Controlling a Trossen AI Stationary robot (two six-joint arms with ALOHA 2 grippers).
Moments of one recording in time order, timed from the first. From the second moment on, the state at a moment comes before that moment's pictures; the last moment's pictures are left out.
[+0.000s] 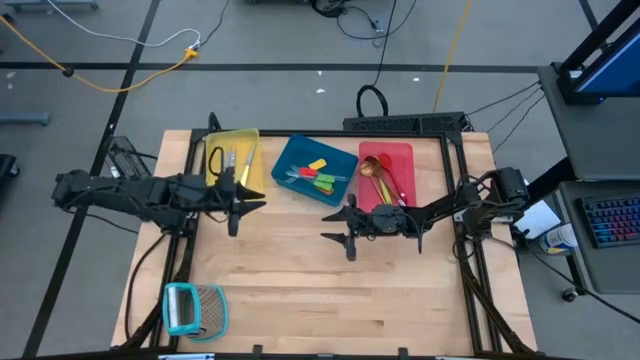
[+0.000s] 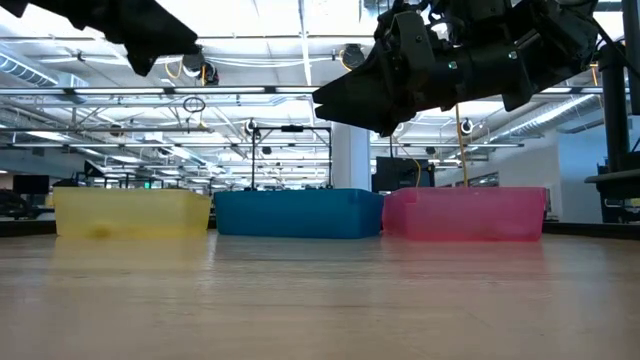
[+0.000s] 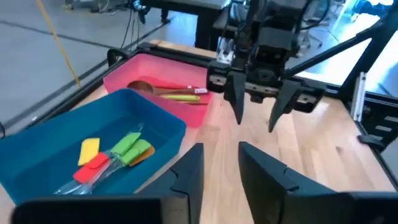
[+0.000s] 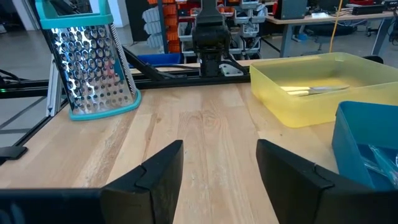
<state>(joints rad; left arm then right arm) -0.08 0.68 0.57 -0.17 -0.22 -0.22 0.12 1.70 0.65 0.90 0.13 0.09</state>
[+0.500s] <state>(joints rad) -0.13 0.41 0.57 -0.29 -0.26 -0.11 0.12 1.69 0.65 0.93 0.13 0.04</state>
